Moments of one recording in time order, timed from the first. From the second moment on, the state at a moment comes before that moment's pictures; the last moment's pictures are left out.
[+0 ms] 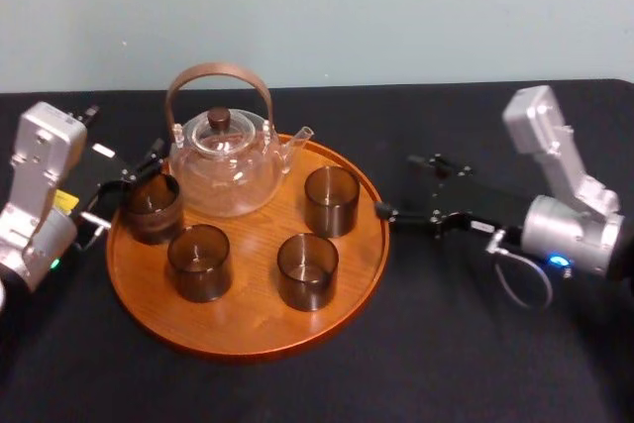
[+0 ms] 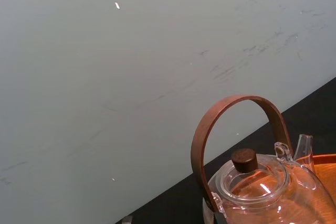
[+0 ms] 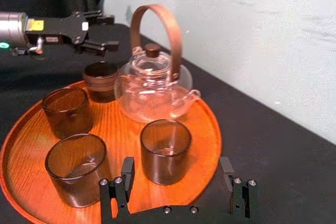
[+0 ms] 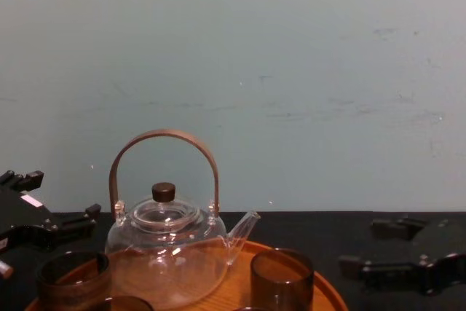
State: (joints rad) left arm -0.20 0.60 0.45 -1.41 -0.25 -0.12 0.03; right arm 0.29 0.56 -0.46 -1.41 0.43 0.05 0.63
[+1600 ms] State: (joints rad) left arm -0.20 0.60 0.45 -1.41 -0.25 -0.12 0.03; right arm 0.11 0.38 -0.26 -1.36 0.28 -0.12 0.18
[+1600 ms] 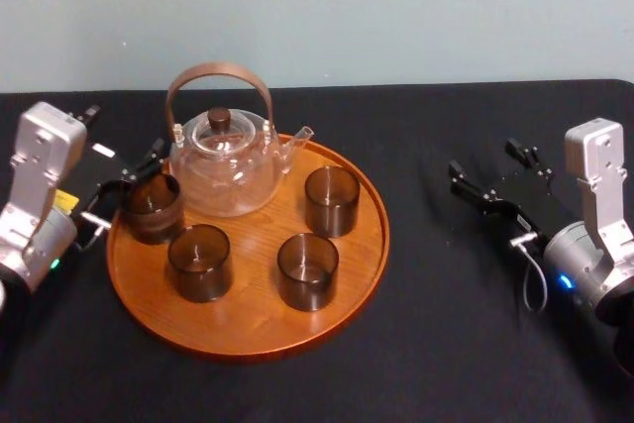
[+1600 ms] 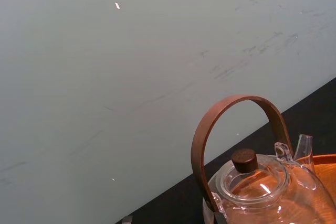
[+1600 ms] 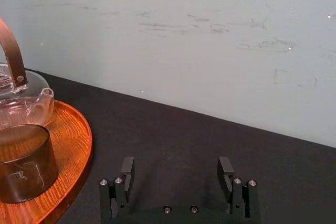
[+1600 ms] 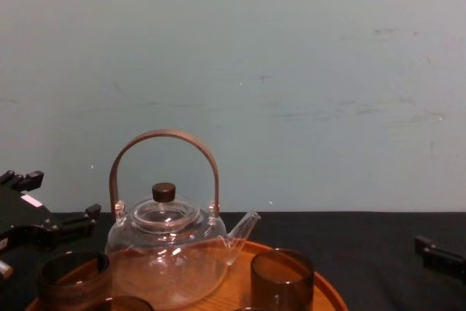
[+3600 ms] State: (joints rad) left arm -0.20 0.60 0.45 -1.41 -0.25 -0.12 0.03; right arm 0.11 0.38 -0.26 -1.36 0.28 -0.11 0.18
